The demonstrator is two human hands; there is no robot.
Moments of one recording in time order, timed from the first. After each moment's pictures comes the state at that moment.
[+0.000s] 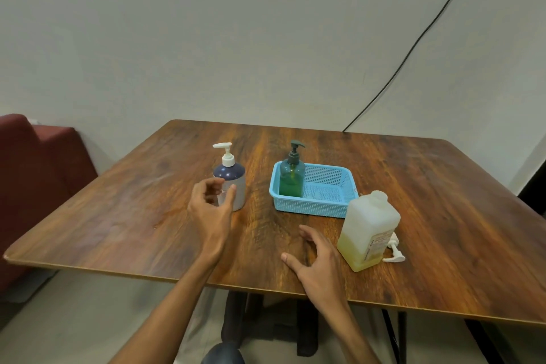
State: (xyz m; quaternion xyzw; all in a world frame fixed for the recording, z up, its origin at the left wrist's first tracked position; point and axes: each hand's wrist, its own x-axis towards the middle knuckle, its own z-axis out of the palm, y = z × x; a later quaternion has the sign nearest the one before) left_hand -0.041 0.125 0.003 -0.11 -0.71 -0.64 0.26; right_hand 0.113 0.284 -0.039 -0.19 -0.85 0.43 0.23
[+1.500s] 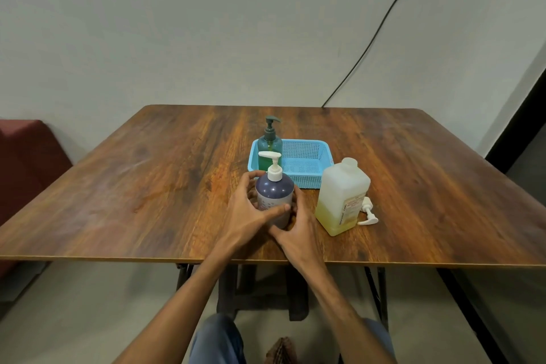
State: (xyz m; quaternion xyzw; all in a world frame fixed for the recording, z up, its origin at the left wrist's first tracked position) left_hand 0.026 0.173 -0.002 -0.30 -0.72 -0.63 -0.03; right_hand 0.113 0.283 -0.031 -0.14 -0.79 0.52 0.29
